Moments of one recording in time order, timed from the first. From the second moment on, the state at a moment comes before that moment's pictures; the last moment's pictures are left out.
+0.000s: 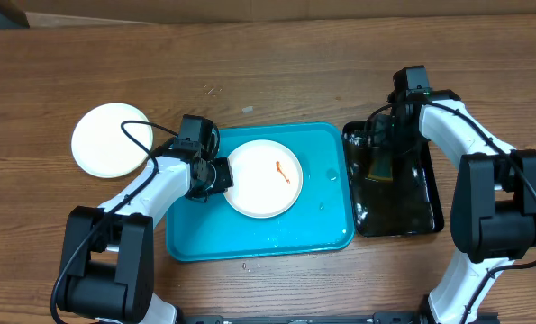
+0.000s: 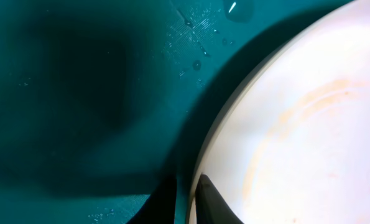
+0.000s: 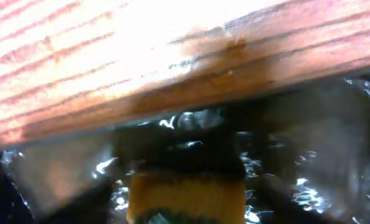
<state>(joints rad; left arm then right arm) -0.18 1.72 0.93 -0.53 0.17 -0.40 0.07 2.01 1.35 -0.74 -0.07 0.28</state>
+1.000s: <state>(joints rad) -0.18 1.72 0.93 -0.51 0.13 -0.40 0.14 2.00 1.37 -0.94 -0.05 0.28</state>
